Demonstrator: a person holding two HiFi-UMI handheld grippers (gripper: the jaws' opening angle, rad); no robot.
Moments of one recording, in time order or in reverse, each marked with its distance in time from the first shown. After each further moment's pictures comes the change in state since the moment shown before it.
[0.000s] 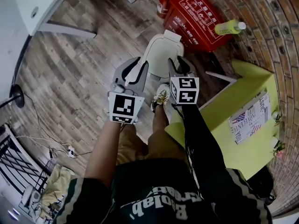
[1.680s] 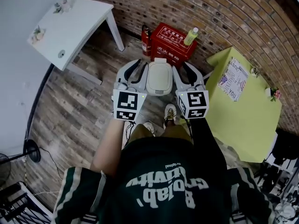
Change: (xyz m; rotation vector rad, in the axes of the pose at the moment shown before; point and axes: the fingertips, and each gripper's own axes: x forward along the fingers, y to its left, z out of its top) left arm -0.208 -0.007 0.191 0.221 -0.279 -0.186; right arm -0.305 0.141 0.188 -0.111 -0.513 -0.297
